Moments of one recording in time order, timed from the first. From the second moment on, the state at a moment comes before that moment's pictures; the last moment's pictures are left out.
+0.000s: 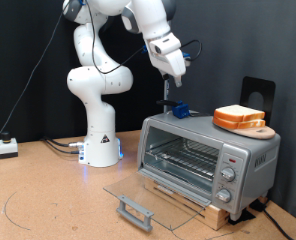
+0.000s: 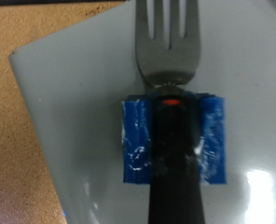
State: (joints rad) arm 0.06 -0.96 0.26 -2.77 0.60 1.85 -0.69
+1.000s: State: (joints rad) arm 0.08 -0.84 0.39 -2.82 0.71 2.03 -0.74
